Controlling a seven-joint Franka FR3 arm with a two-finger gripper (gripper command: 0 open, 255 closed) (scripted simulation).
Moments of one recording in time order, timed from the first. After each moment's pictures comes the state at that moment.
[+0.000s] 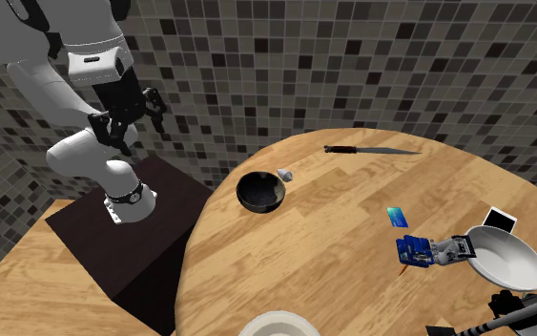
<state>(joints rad) 0.02 -0.78 0.03 -2.26 0.02 1.54 -0.10</state>
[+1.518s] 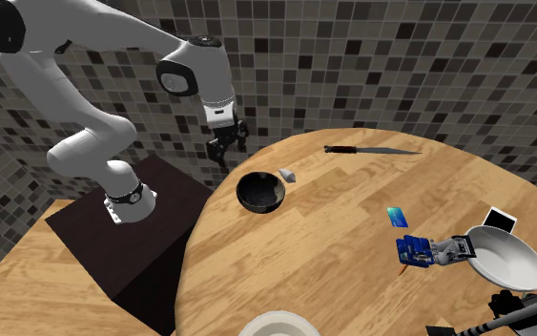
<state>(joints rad) 0.07 -0.48 0.45 -2.45 0.22 2.09 0.39</state>
